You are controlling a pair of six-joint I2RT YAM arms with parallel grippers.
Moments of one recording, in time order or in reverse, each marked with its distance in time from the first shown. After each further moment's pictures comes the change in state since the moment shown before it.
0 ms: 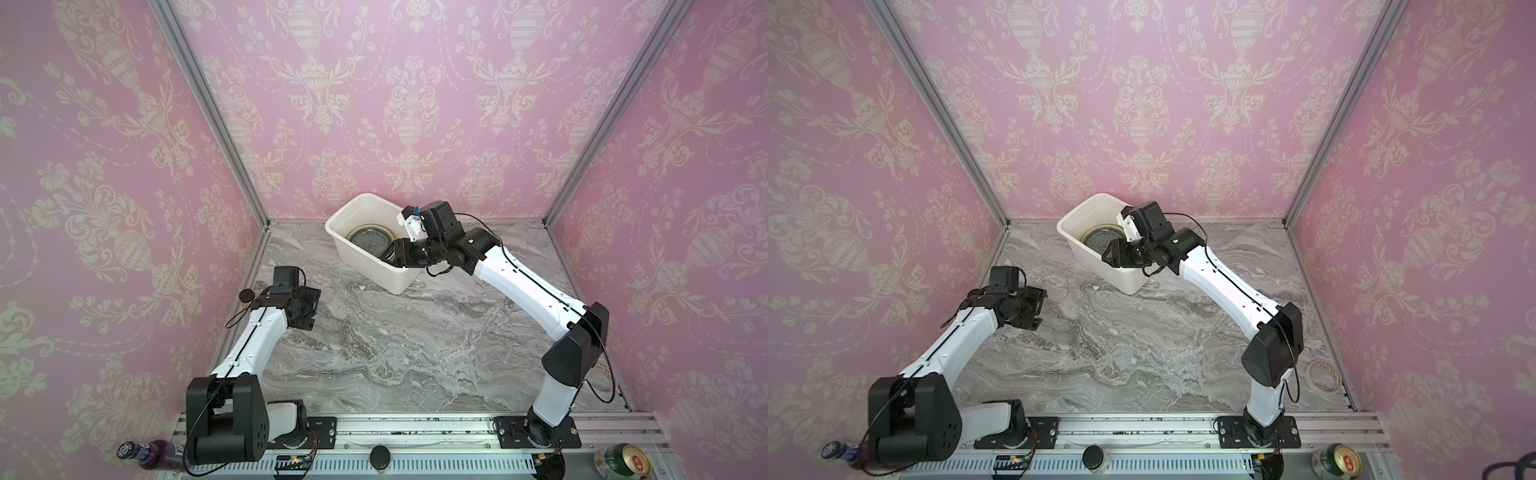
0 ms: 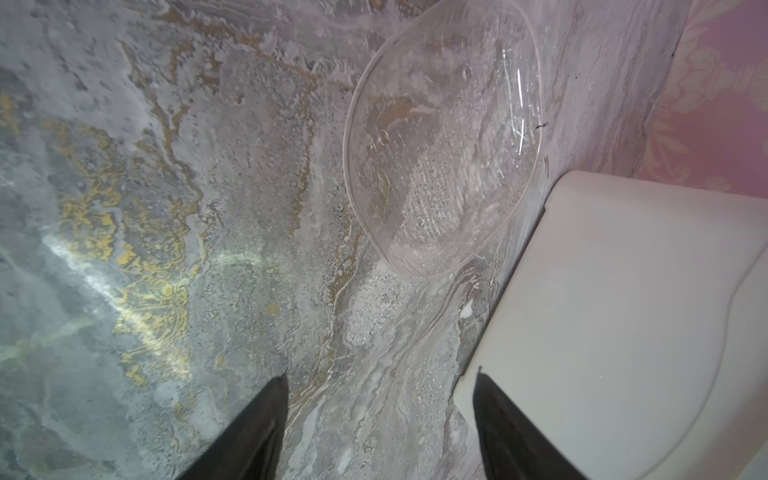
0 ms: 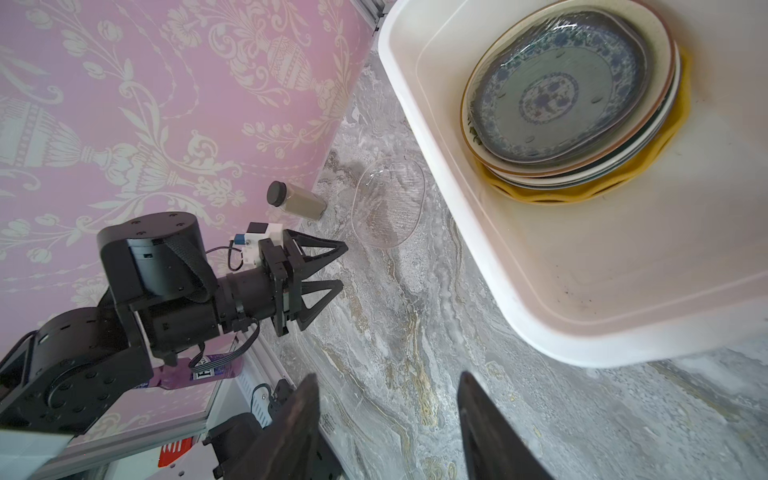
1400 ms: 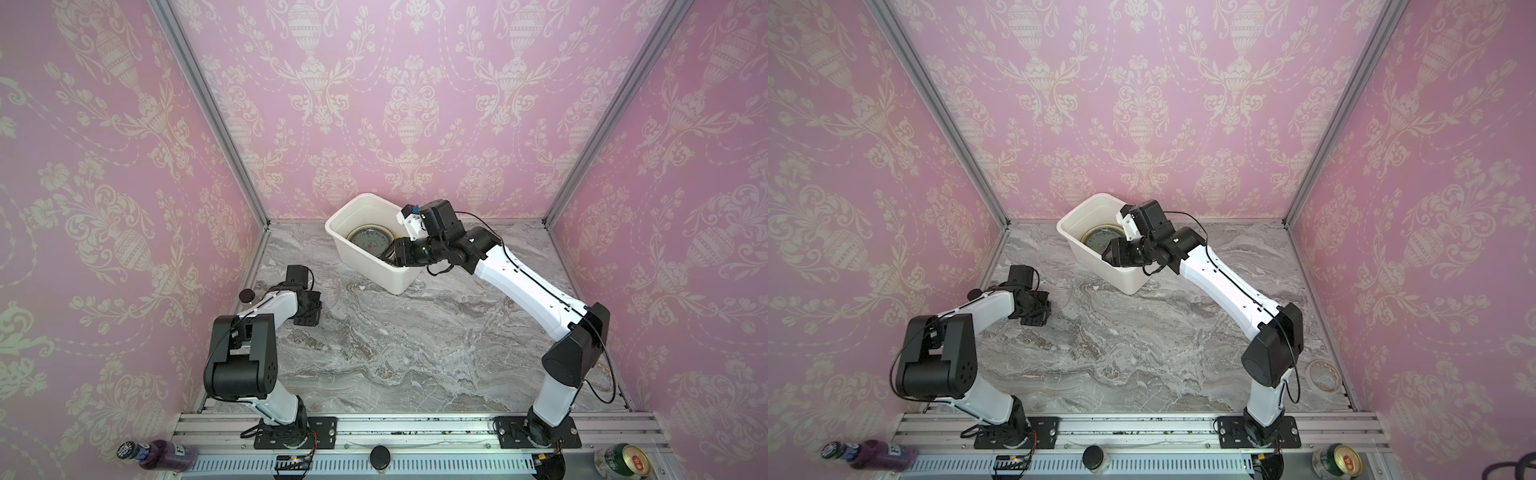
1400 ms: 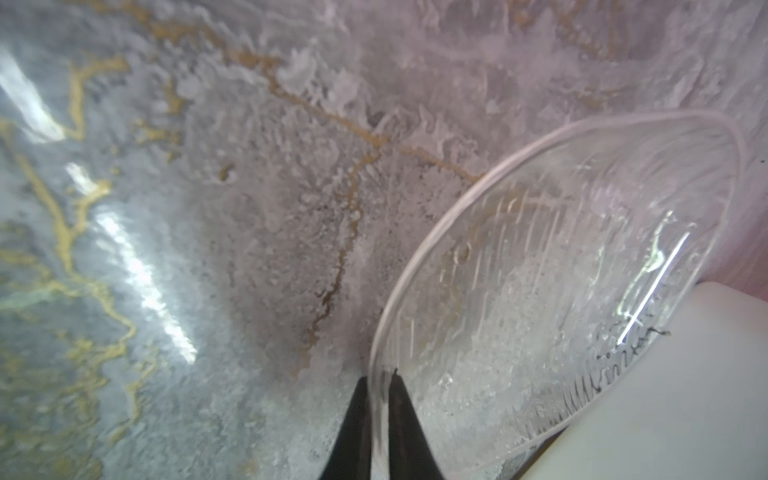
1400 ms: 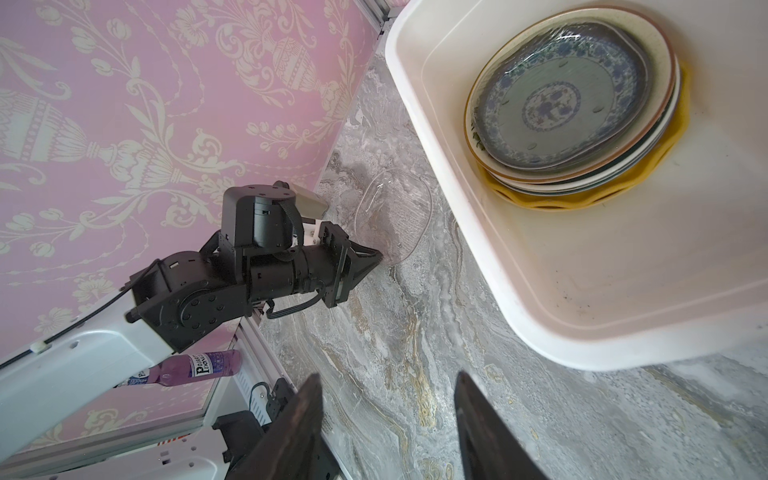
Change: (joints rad) left arm 0.001 0.307 0.032 0.134 -0.048 -0.076; right arm 0.000 0.000 0.011 -0.006 -0.001 -0.015
